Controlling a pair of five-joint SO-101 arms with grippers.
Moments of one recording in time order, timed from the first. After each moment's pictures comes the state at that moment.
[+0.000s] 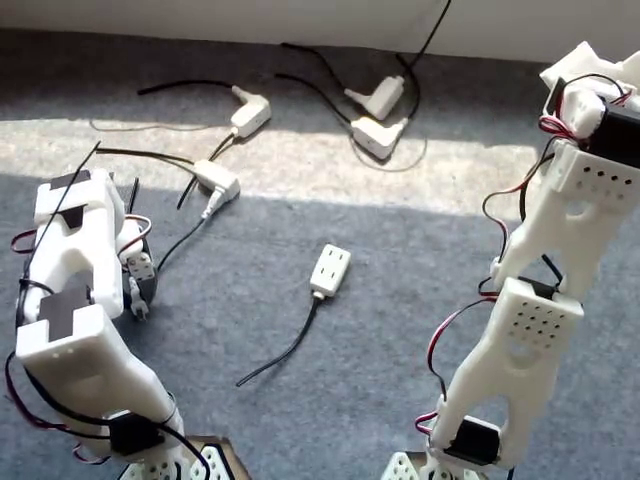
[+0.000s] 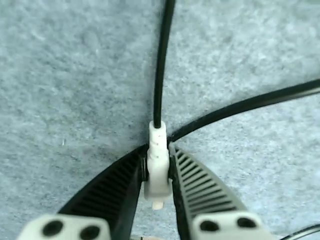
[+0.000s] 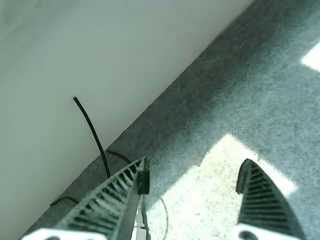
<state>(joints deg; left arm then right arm) -26.0 20.7 9.9 83.9 8.7 13.0 43.3 -95.2 92.9 -31.8</state>
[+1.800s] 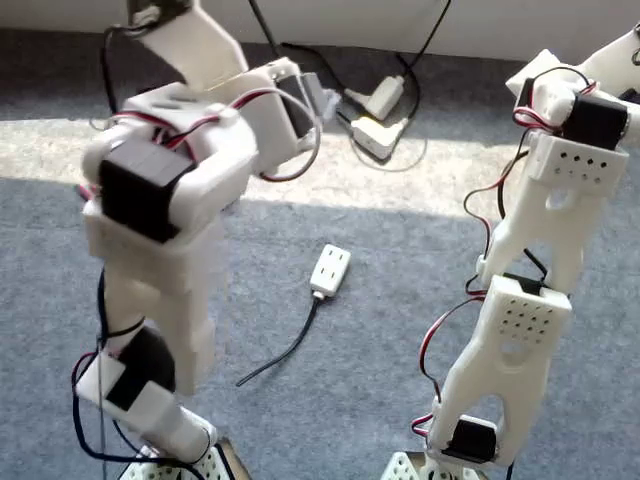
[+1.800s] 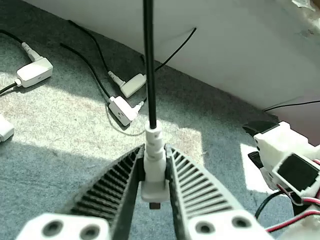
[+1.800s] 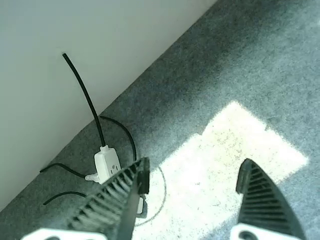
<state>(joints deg) 20.4 4.8 -66.9 100.9 45.1 8.9 43.2 -87.9 93.9 -31.8</state>
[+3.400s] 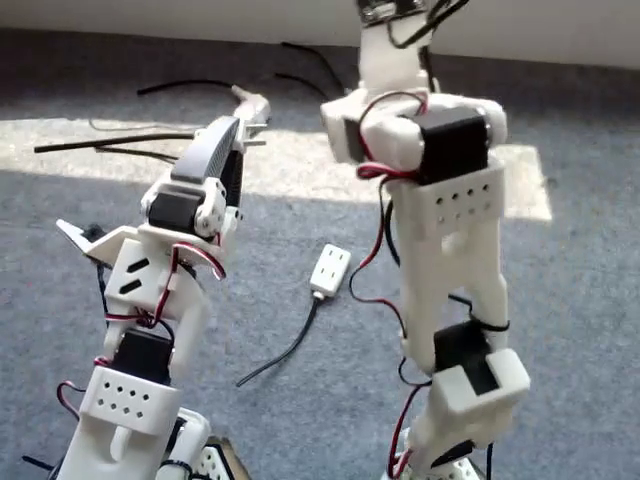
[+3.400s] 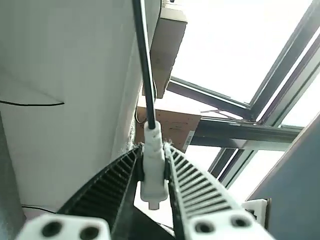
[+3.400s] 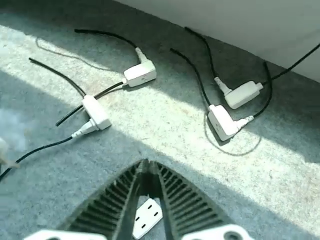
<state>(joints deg) 9.2 -68.0 66.6 -2.8 105.2 -26.8 9.3 -55.5 98.9 7.4</state>
